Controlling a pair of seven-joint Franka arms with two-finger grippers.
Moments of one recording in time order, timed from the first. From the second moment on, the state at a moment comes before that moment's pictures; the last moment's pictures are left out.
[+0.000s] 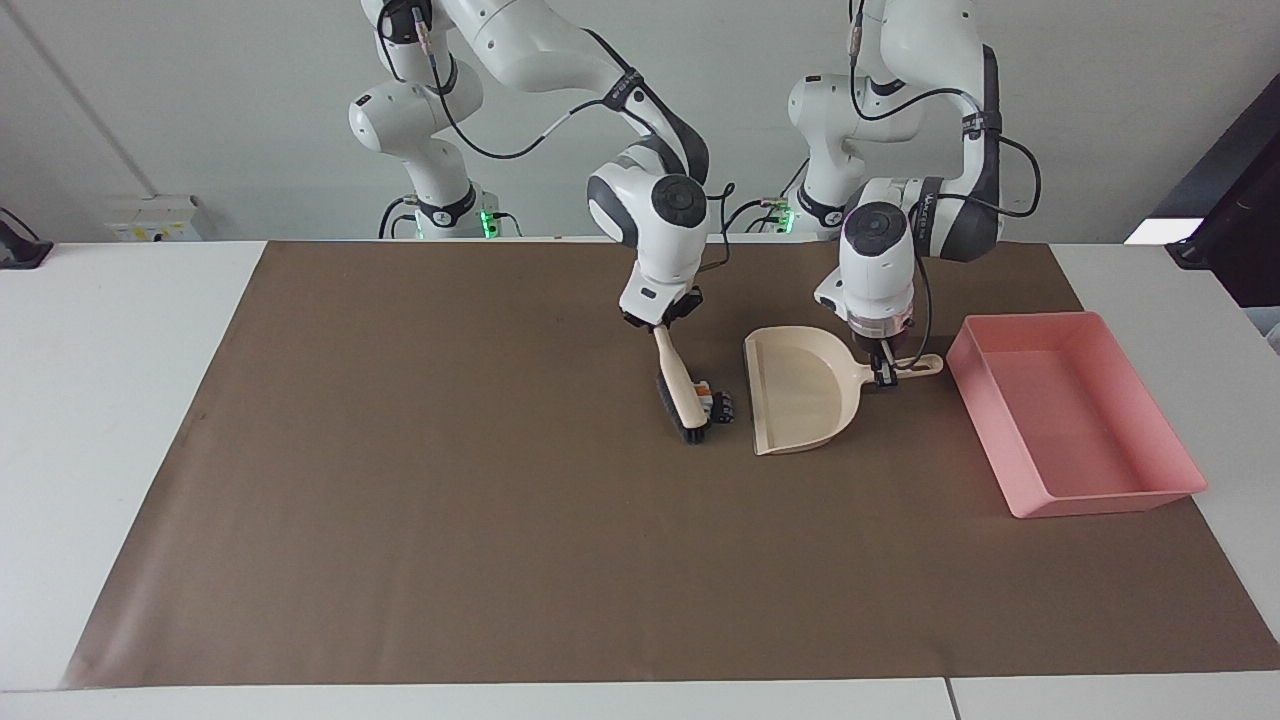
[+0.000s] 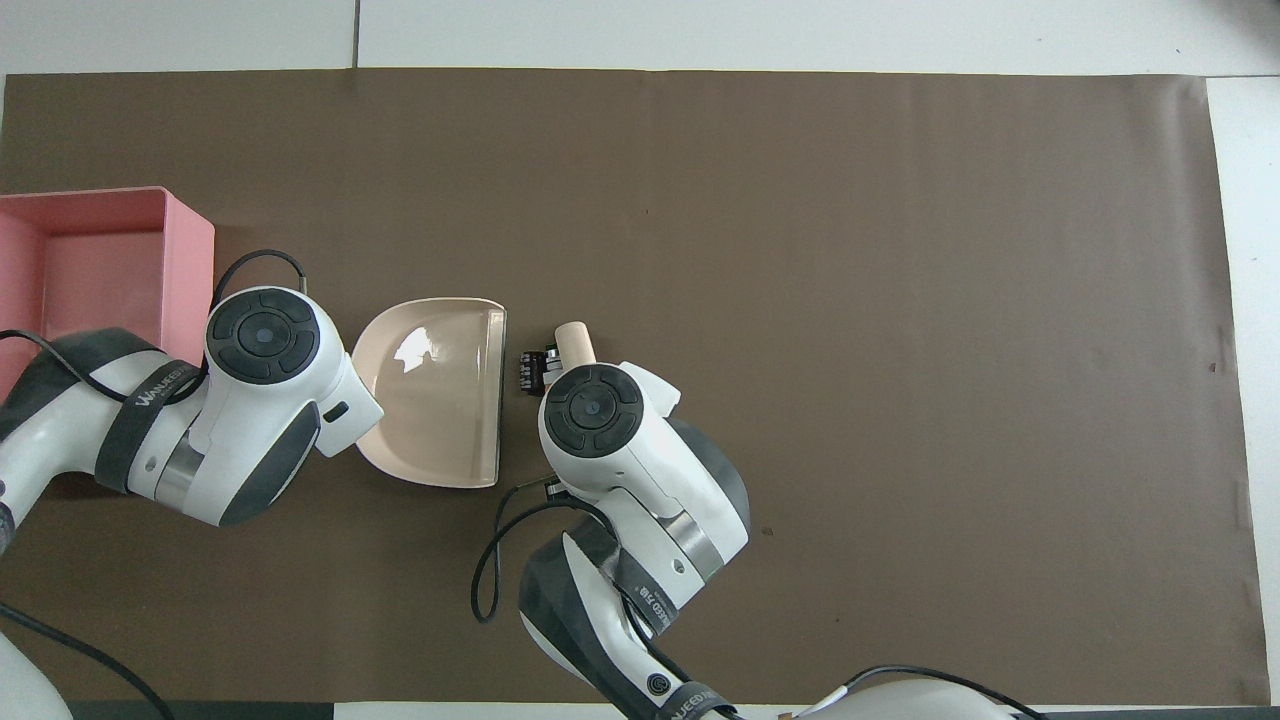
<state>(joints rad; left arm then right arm) -0.29 0.04 -0.01 -2.22 0.41 2.15 1.18 0.70 0.33 0.08 -1.86 0.17 2.06 0.46</state>
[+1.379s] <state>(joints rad) -0.22 0.04 0.00 -2.25 0.12 2.23 1.40 0.57 0.04 0.09 -1.89 0.44 1.98 0.57</state>
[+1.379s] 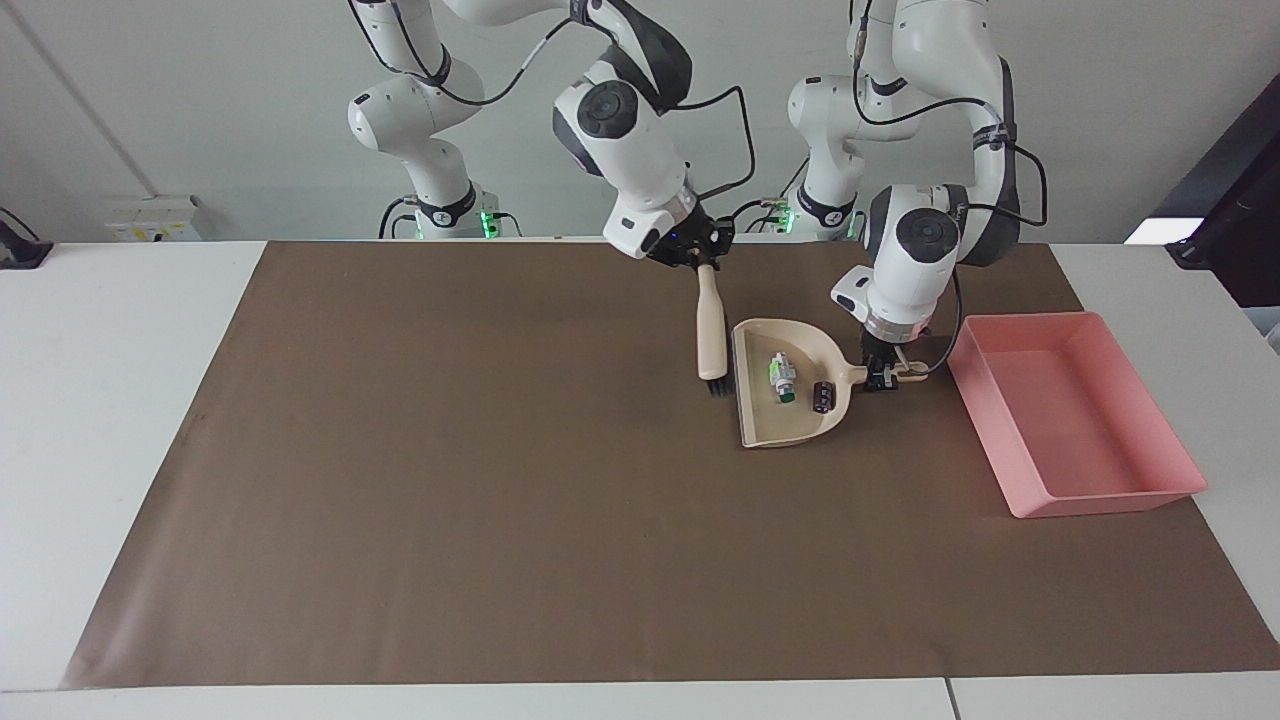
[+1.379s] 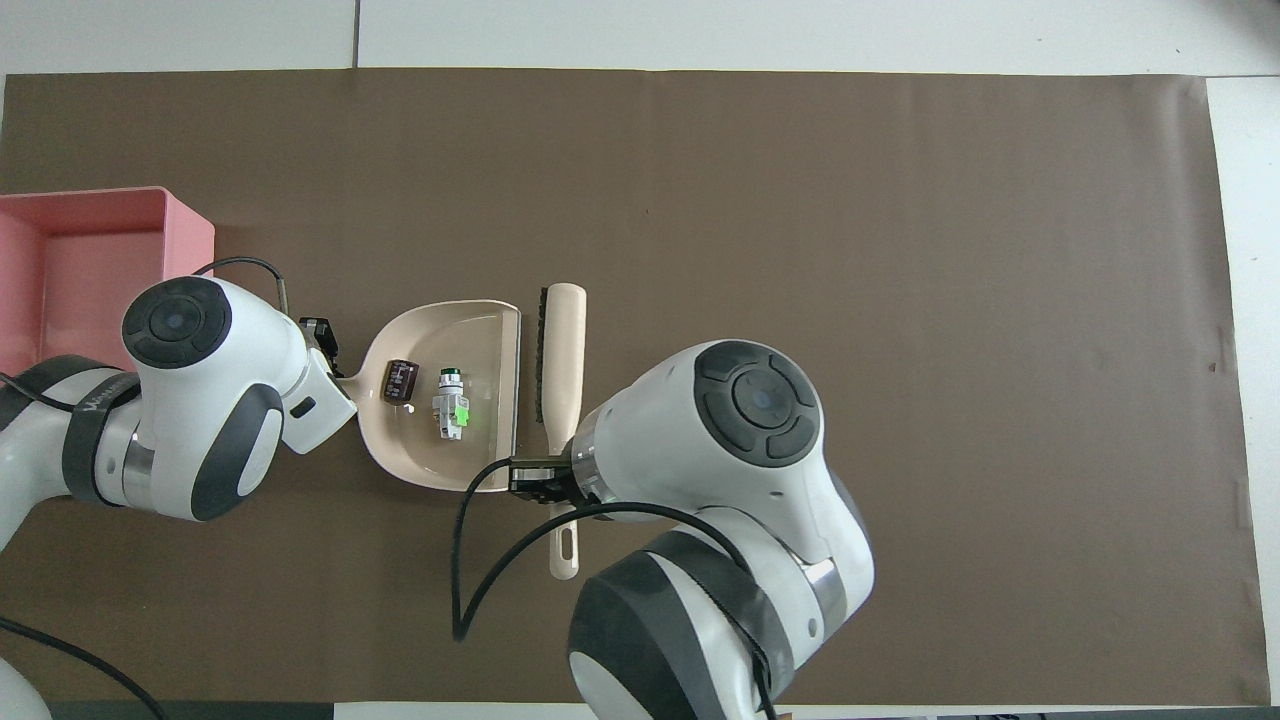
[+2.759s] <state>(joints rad) 0.28 0.23 0.04 -1.63 0.21 1.94 1.78 -0.20 -0.07 0.09 -2.25 0.02 1.95 -0.04</state>
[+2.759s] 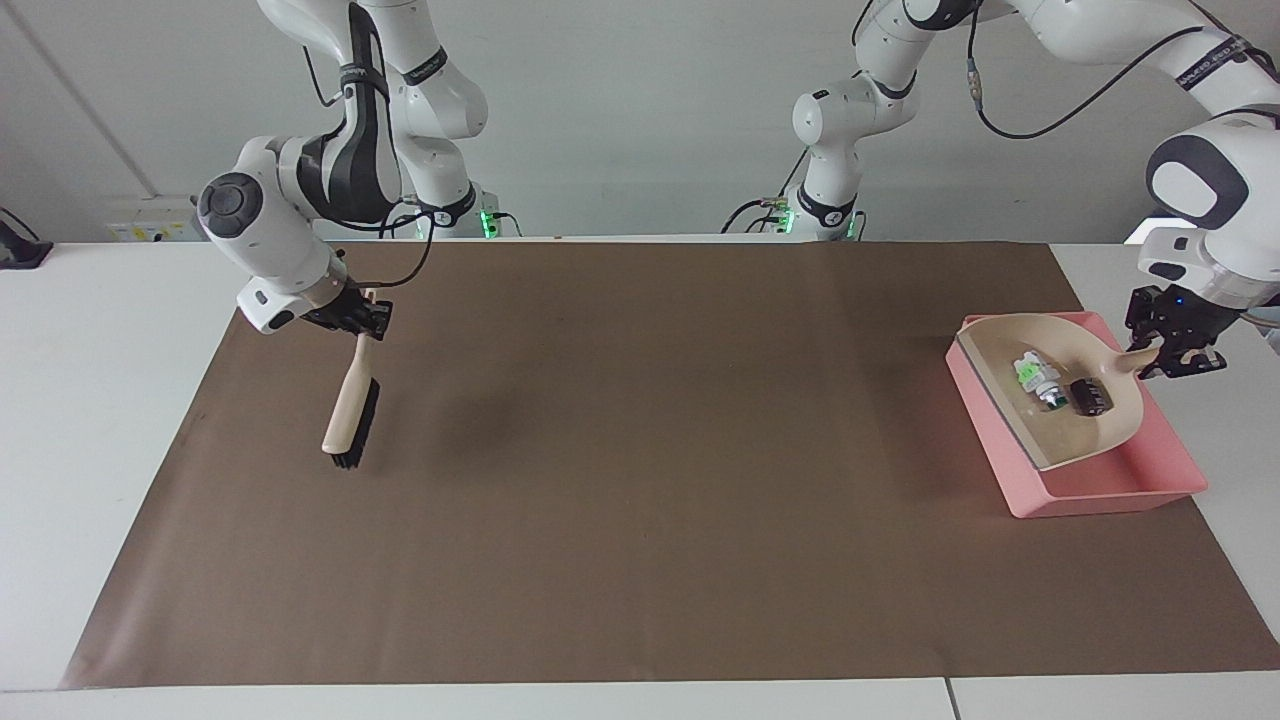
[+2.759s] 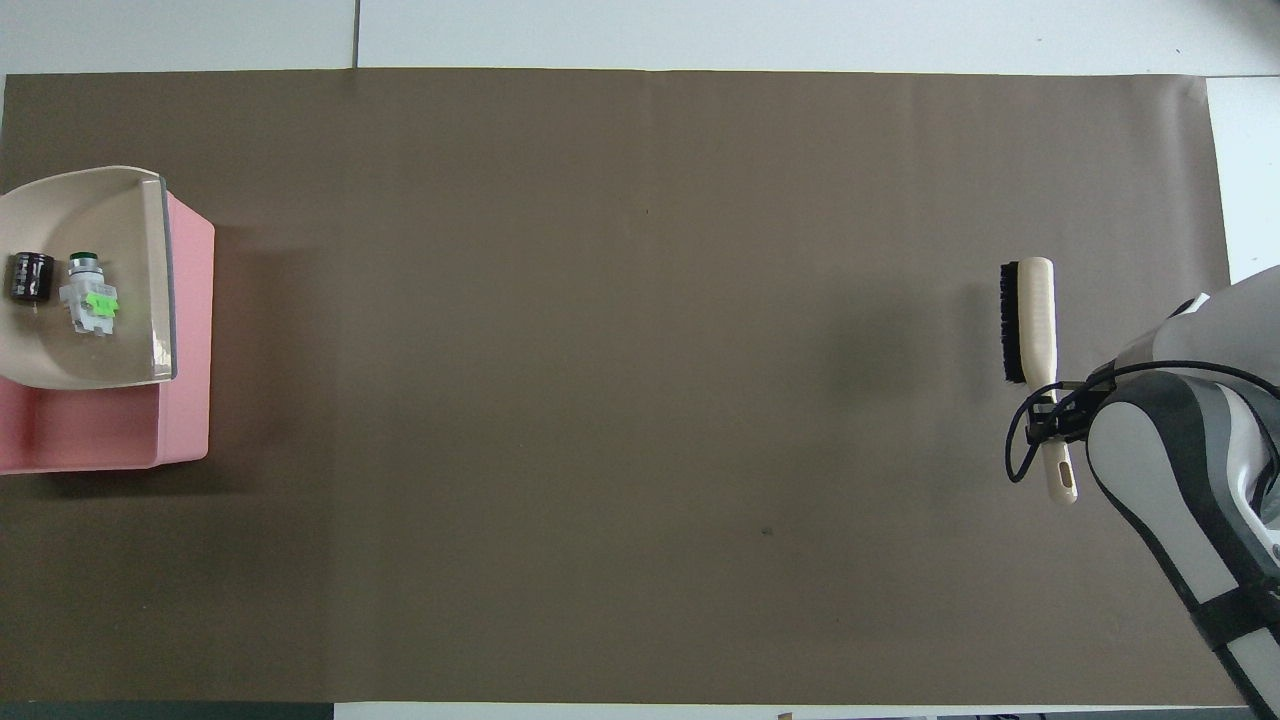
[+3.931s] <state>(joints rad) 0.12 0.22 0.06 -1.74 1.01 1.94 1.43 -0.23 -0.10 0.09 -2.38 -0.04 2.06 -0.13</state>
